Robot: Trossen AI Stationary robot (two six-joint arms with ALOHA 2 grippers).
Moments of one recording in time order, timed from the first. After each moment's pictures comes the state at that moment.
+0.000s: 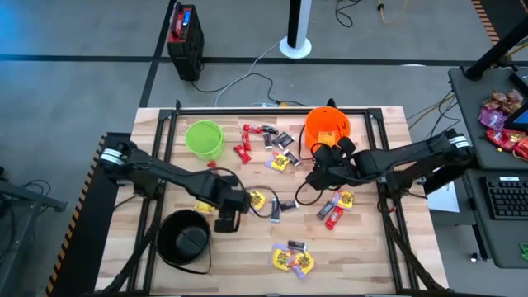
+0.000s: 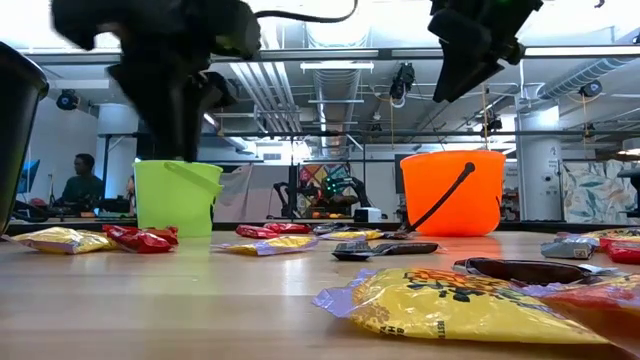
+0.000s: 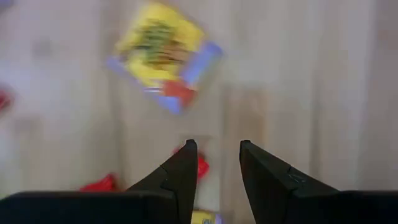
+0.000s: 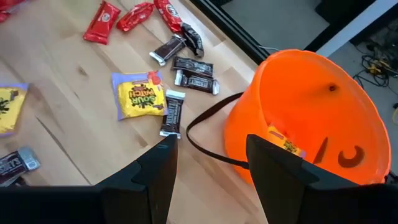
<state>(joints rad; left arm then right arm) -0.27 1.66 1.22 -0.92 -0.05 -0.17 0.18 1.35 1.11 -0.93 0.74 0.70</state>
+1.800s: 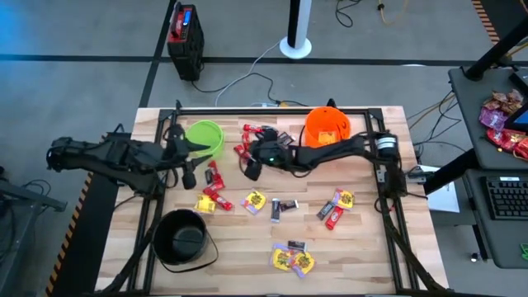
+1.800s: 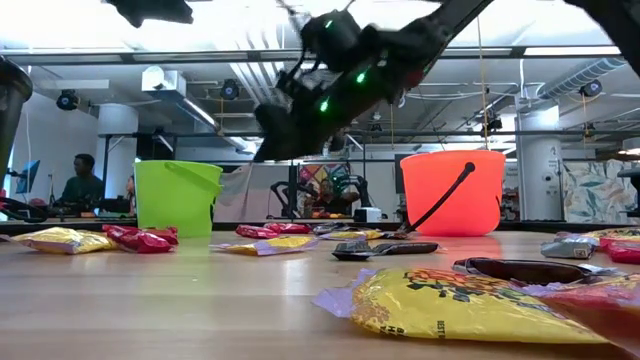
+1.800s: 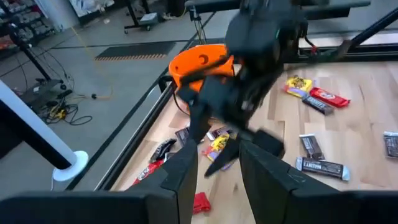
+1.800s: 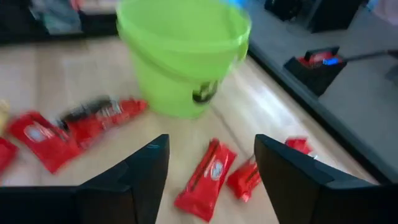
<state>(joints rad) -0.19 0.72 0.86 -0.54 -0.55 -0.03 -0.11 2.04 1.32 0.26 0.36 0.01</state>
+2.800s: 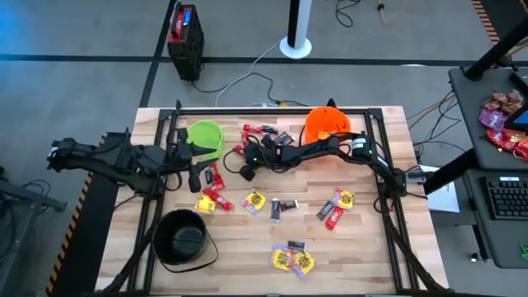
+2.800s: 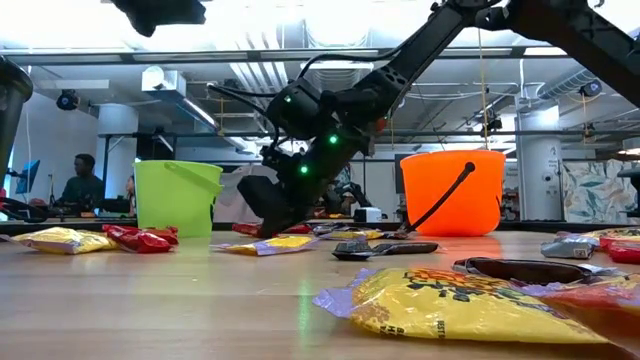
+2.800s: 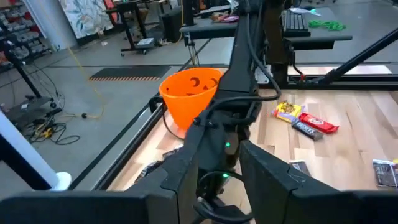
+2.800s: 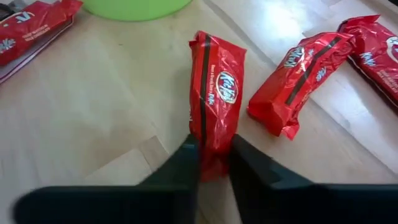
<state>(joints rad) -0.19 0.72 0.74 -0.28 -0.53 -0.01 -0.18 2.30 1.52 -0.01 0.29 0.26</state>
